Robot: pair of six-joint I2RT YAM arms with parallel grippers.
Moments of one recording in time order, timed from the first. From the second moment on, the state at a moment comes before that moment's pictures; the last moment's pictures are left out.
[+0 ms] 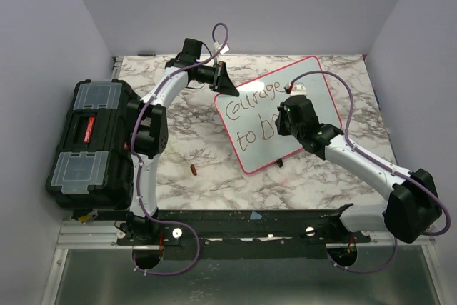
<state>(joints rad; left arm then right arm) -0.26 2.23 1.98 -0.57 1.21 -0.13 0.59 1.32 0.92 -0.22 0.29 0.33</state>
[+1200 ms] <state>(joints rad) -0.26 2.23 1.98 -0.57 1.21 -0.13 0.59 1.23 0.82 -0.29 0.38 0.36</state>
